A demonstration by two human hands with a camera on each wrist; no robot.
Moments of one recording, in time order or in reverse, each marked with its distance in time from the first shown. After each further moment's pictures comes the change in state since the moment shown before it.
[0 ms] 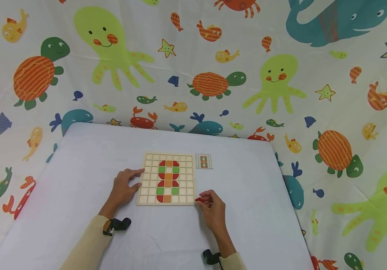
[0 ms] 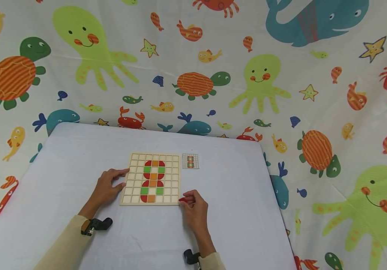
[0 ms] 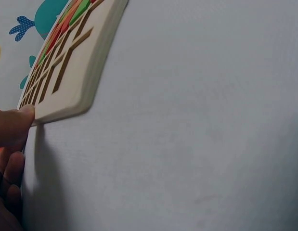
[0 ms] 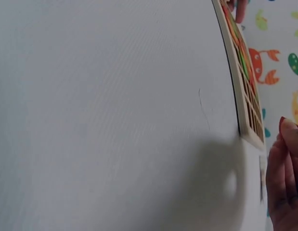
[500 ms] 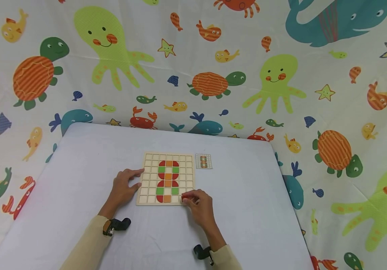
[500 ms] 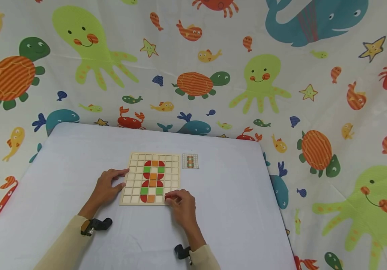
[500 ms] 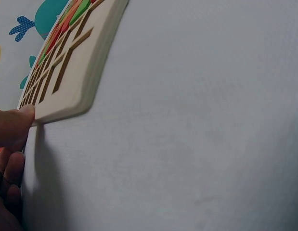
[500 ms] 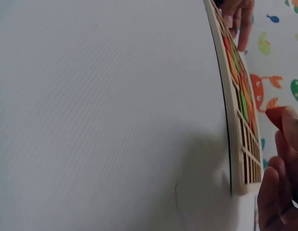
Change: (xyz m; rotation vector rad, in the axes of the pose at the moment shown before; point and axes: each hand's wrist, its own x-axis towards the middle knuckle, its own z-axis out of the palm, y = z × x) left_hand -0.001 0.001 0.001 0.013 0.021 0.021; right_hand 0.005 -0.021 0.027 -0.051 -0.158 -0.039
